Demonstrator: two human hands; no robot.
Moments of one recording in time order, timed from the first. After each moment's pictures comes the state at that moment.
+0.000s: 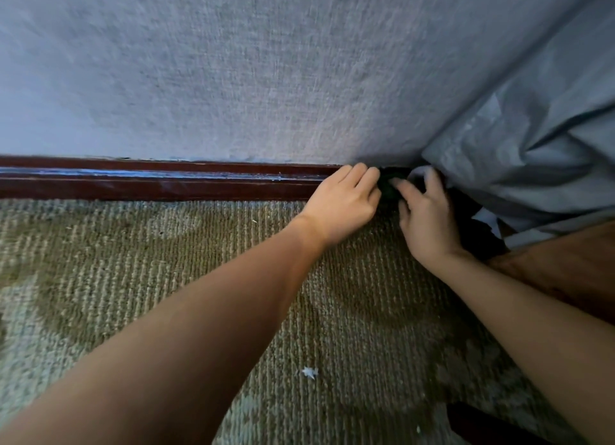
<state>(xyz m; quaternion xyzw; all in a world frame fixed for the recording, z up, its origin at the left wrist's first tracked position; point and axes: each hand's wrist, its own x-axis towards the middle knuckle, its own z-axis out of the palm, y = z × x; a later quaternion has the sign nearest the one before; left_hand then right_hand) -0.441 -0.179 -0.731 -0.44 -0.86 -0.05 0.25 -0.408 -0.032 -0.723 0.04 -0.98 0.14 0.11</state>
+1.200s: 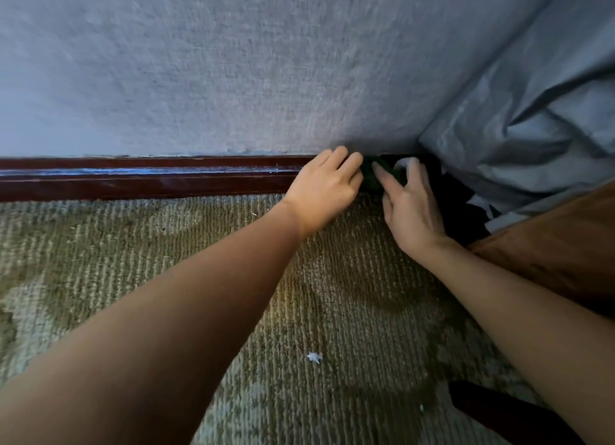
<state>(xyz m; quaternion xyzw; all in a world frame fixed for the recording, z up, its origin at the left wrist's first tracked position) -0.443 -0.199 -0.727 -0.44 -0.87 0.01 0.24 -0.404 -0.044 -0.724 0.01 -0.99 0.13 0.02</state>
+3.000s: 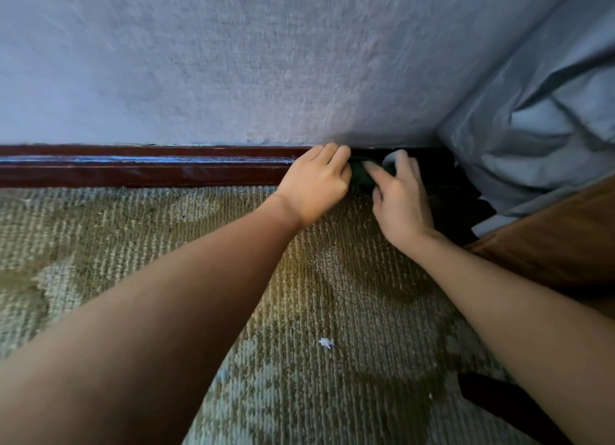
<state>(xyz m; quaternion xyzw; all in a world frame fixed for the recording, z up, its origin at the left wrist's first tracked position) -0.428 -0.228 -0.713 -0.42 -0.89 0.05 0.20 -0.396 -0.079 -0.716 0.04 -0.99 0.14 0.05</state>
